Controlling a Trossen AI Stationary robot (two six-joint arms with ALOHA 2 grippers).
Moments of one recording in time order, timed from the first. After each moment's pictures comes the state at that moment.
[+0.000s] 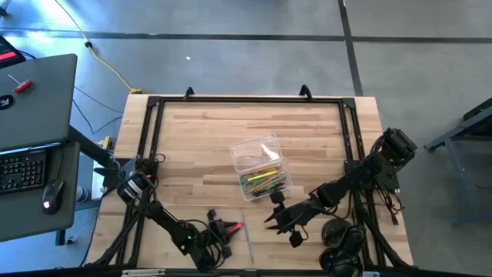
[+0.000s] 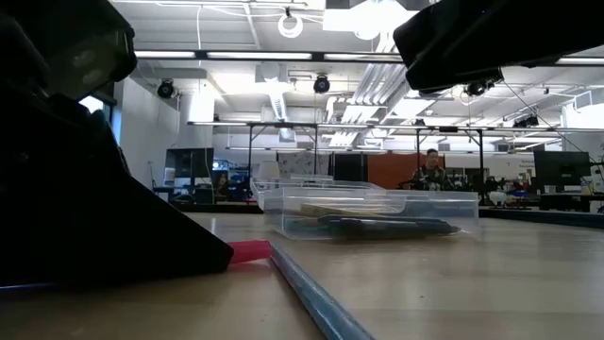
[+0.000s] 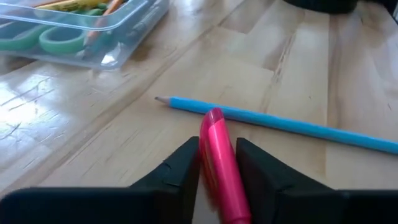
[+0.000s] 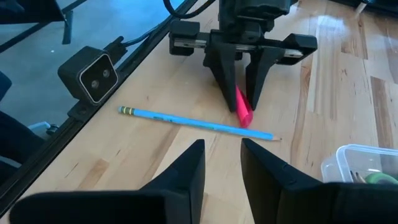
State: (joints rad) left arm -0.78 2.26 1.07 0.14 -1.02 -1.02; right arm 0.57 1.65 0.83 0.25 0.17 0.04
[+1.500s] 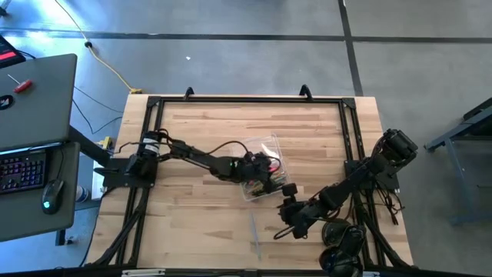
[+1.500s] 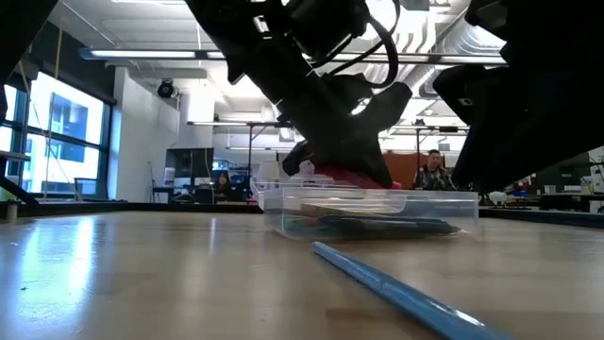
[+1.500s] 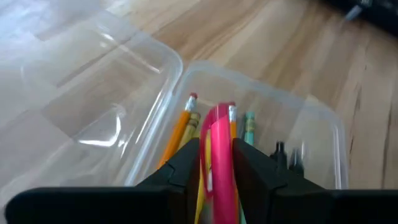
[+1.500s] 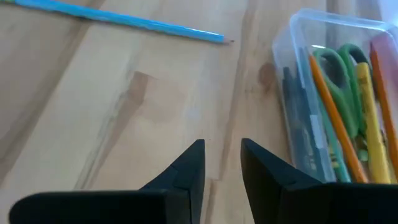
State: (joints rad) left arm -0.11 2.06 1.33 0.02 -0.40 -0.63; right arm 0.61 1.65 0.83 -0.14 0.41 0.18
